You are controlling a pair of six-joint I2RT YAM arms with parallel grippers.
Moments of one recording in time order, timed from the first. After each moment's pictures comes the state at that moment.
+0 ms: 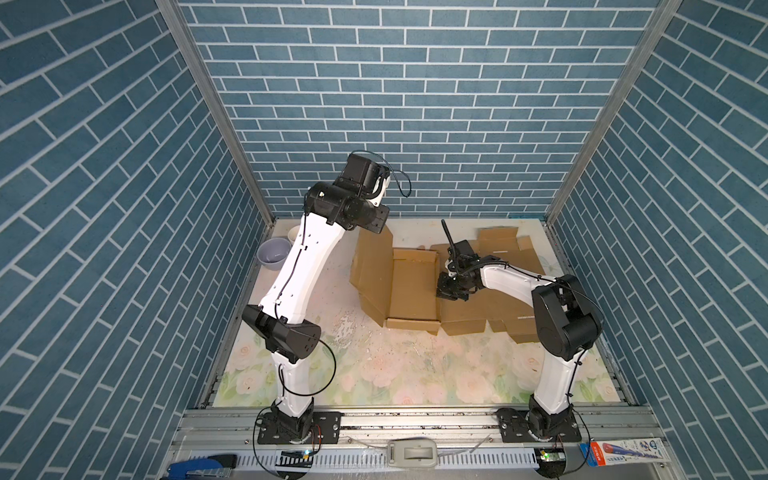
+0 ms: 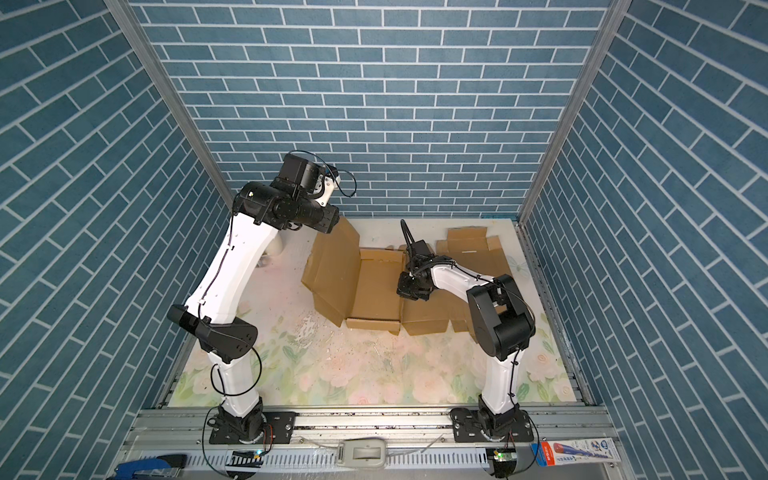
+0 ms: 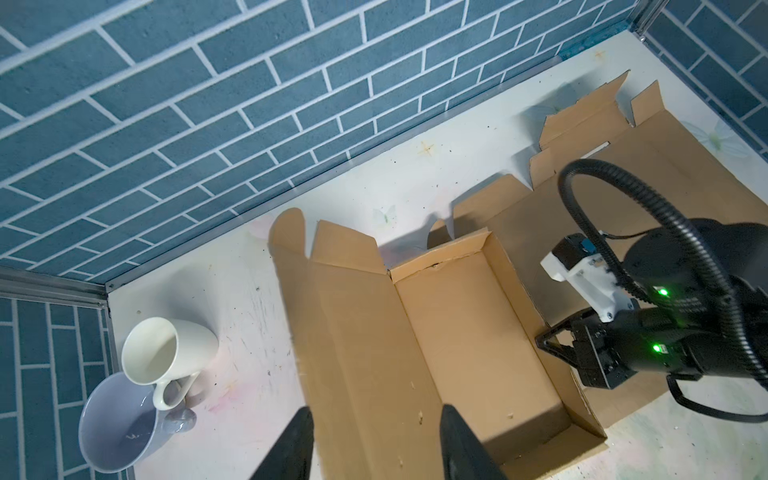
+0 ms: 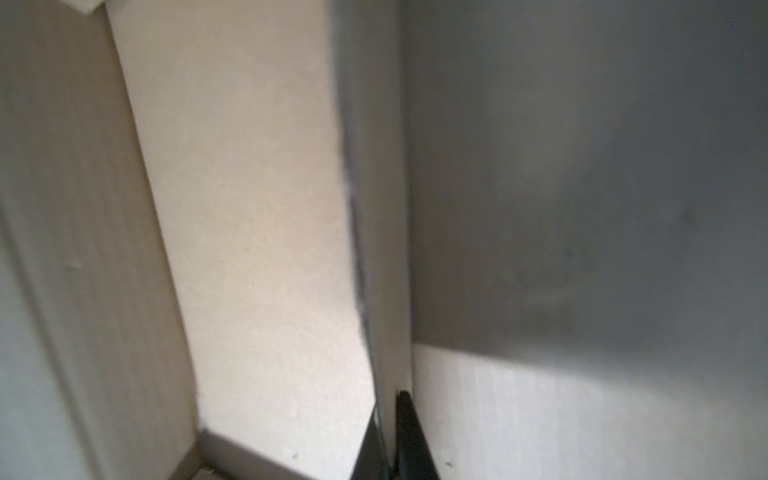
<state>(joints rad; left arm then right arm) -0.47 1.91 2.41 -1.32 -0.09 0.03 0.52 1.88 1.23 -0.50 -0.30 0.72</state>
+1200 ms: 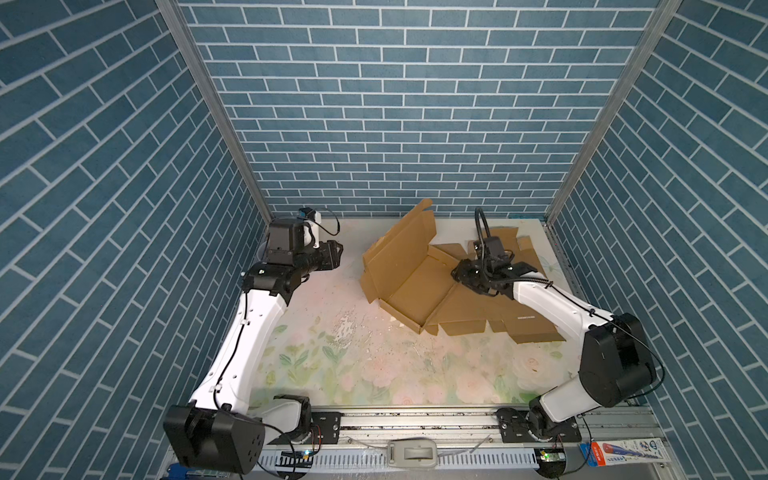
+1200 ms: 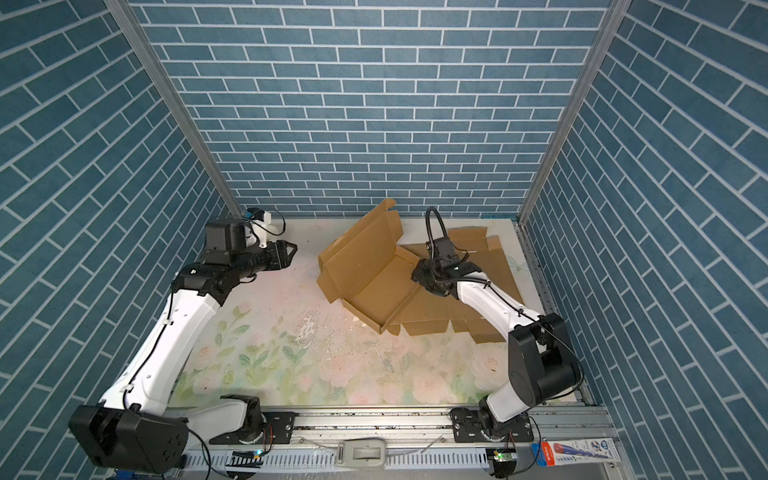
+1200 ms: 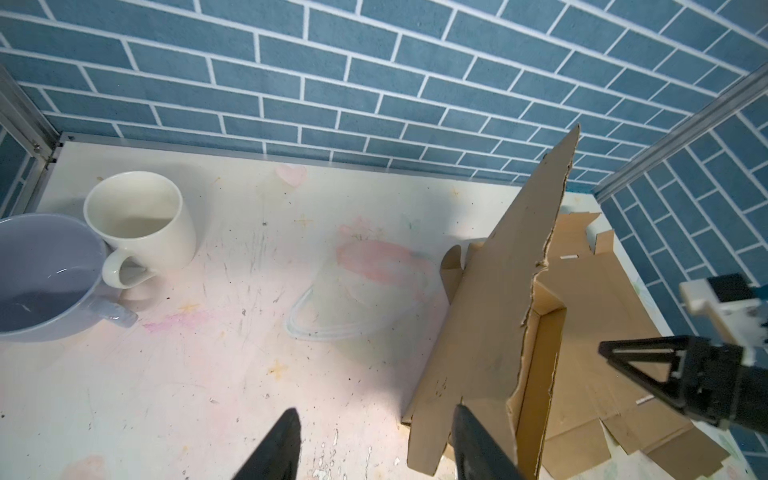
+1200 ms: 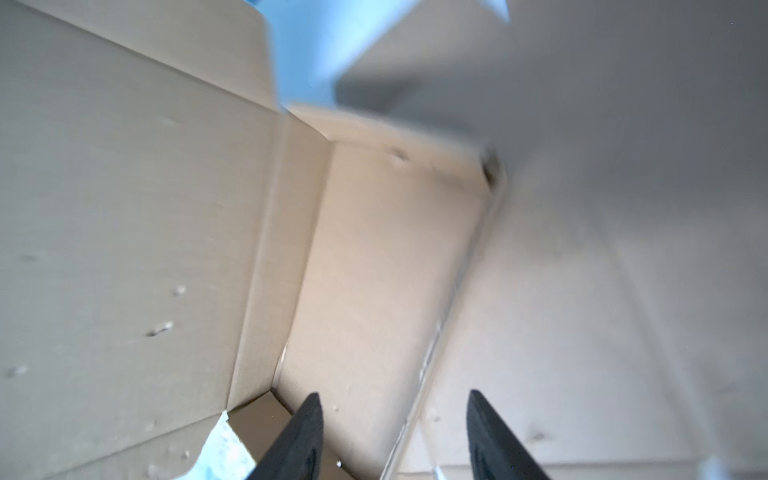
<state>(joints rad) -0.11 1.19 1.20 -0.61 0.23 -0.23 0.44 1.55 1.18 -0.49 -0.12 0.70</state>
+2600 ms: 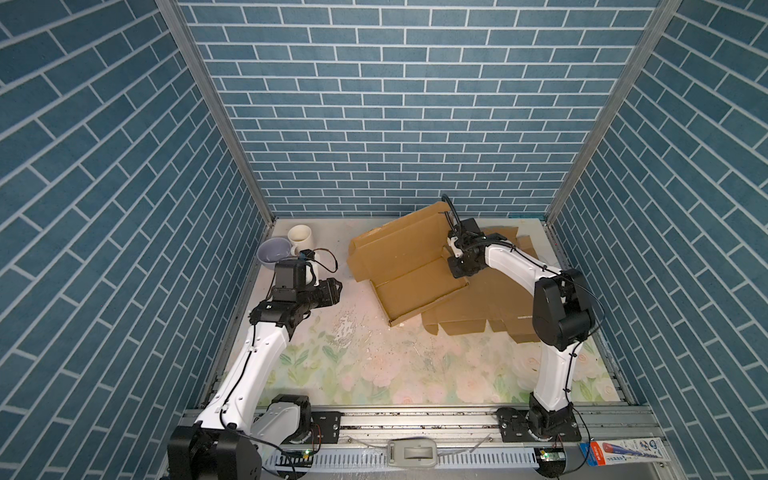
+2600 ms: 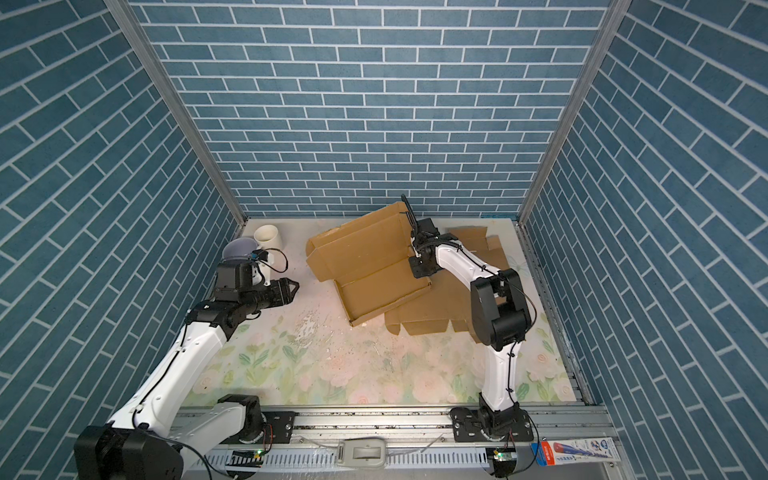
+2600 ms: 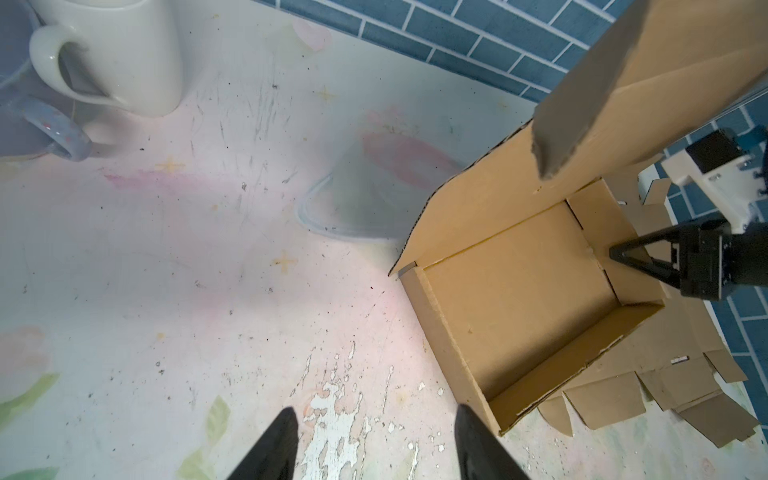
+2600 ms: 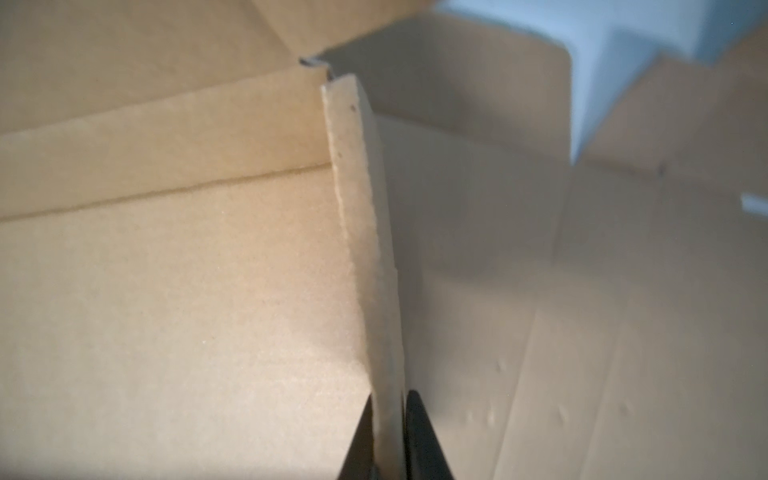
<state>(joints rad) -0.08 1.04 0.81 -0.49 0.26 -0.27 0.44 1.94 1.50 -0.72 0.03 0.07</state>
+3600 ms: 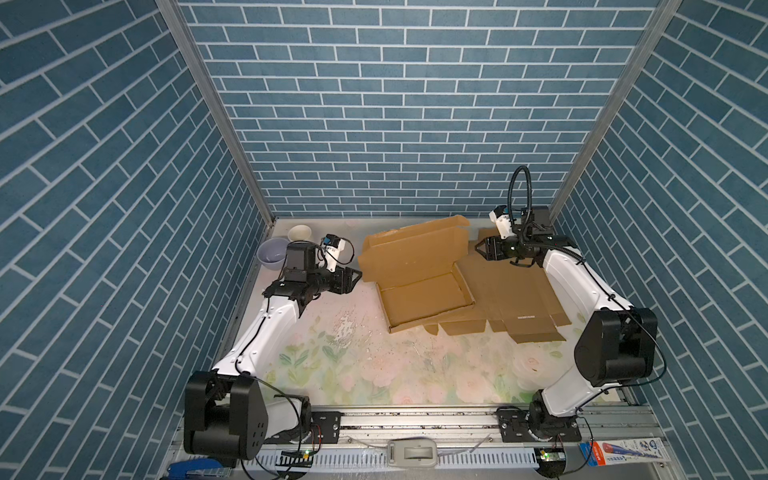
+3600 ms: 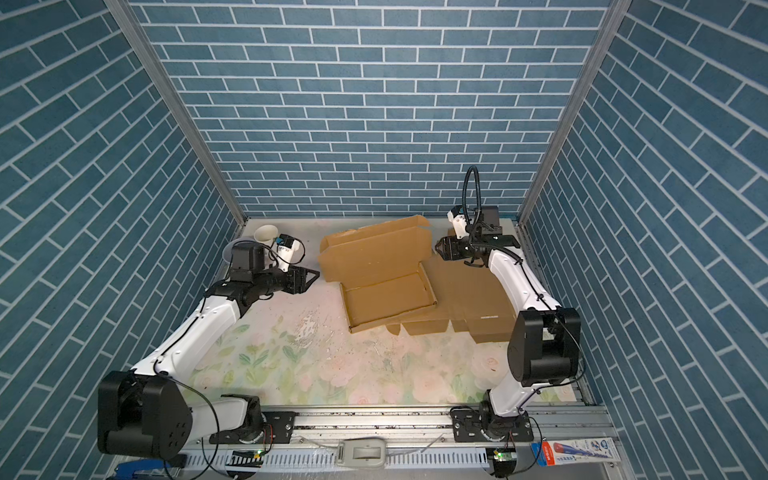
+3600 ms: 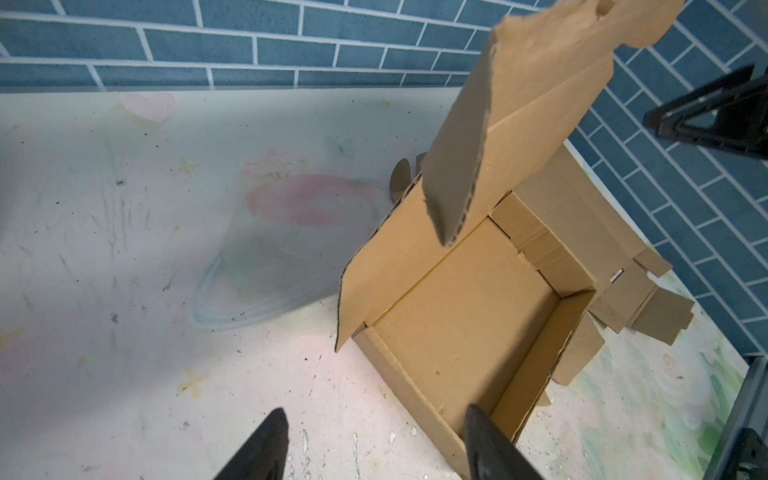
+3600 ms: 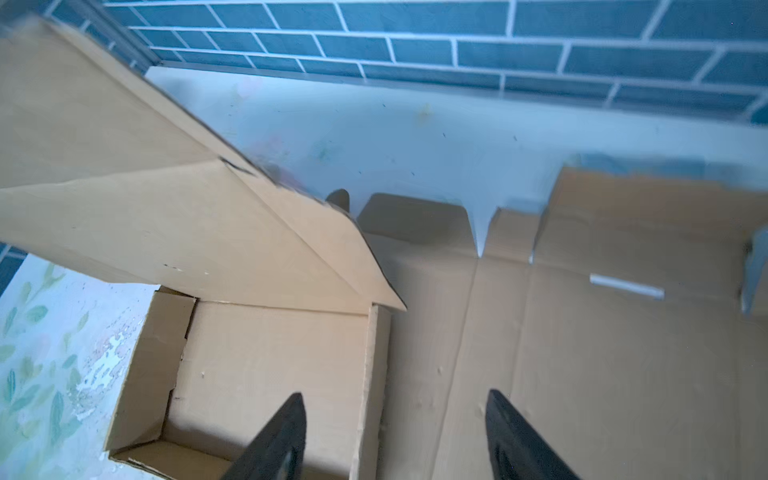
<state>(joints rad) -0.11 1.29 0.92 -0.33 0.51 -0.01 0.15 1.66 1.43 -0.56 -0.45 -0.13</state>
